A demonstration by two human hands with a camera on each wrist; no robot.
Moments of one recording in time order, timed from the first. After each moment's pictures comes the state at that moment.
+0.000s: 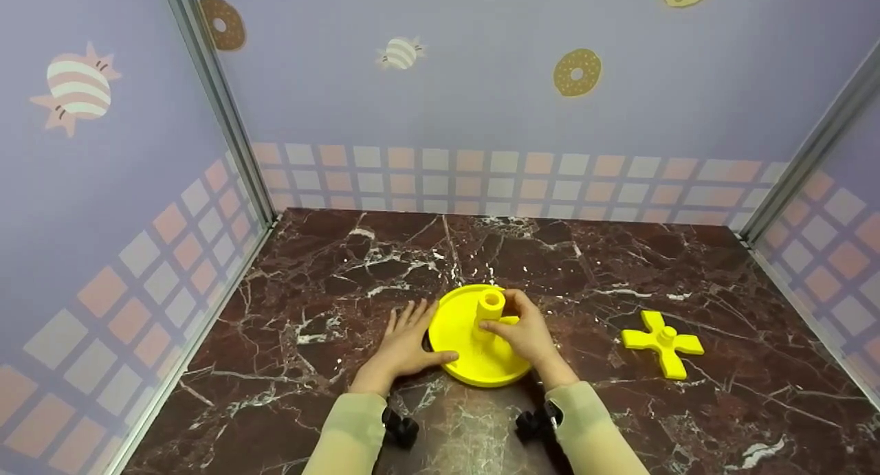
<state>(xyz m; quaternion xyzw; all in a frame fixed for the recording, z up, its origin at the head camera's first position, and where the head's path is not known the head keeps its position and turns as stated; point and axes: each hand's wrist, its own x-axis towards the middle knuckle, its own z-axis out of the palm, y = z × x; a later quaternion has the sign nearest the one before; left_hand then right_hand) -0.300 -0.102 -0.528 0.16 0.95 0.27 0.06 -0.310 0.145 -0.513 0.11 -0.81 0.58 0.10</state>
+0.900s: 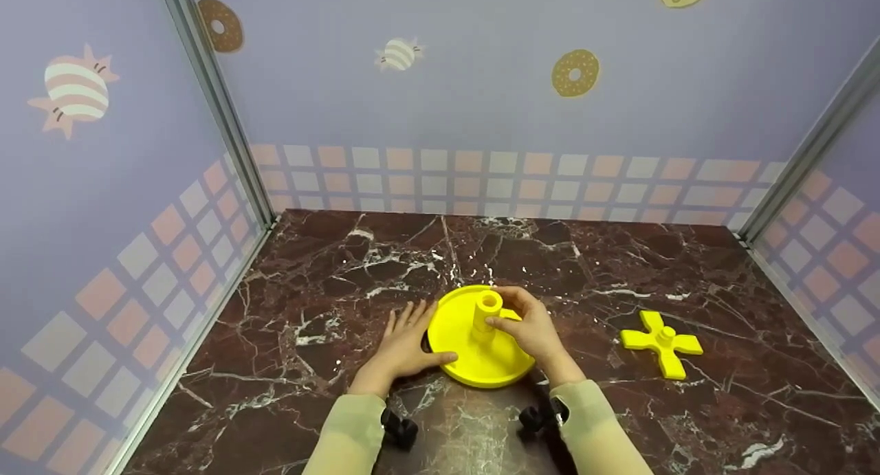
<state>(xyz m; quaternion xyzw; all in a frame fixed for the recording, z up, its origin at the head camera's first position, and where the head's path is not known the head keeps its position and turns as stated) -0.300 -0.101 -0.528 0.17 0.95 0.28 0.05 -0.310 0.154 -0.500 0.13 -0.76 0.63 0.04</state>
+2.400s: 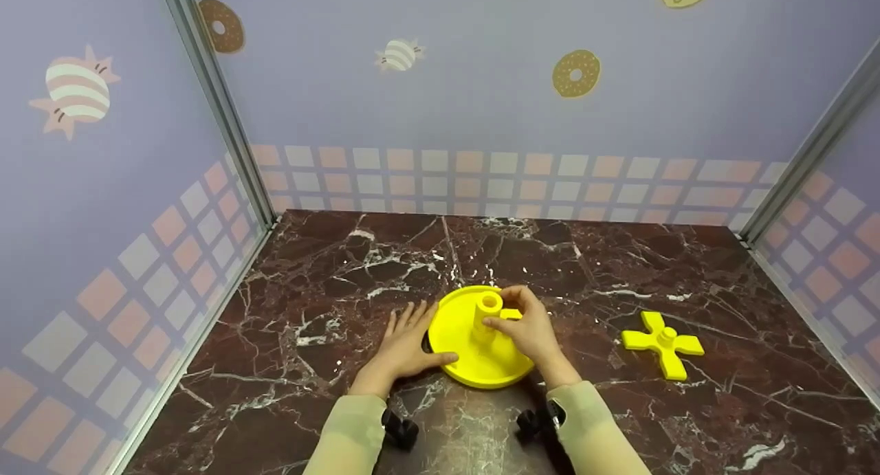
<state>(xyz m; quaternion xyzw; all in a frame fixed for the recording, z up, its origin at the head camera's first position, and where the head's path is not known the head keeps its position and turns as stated) -0.299 -0.102 -0.527 0.16 0.95 0.28 0.06 -0.310 0.148 -0.503 0.11 -0.78 0.60 0.11</state>
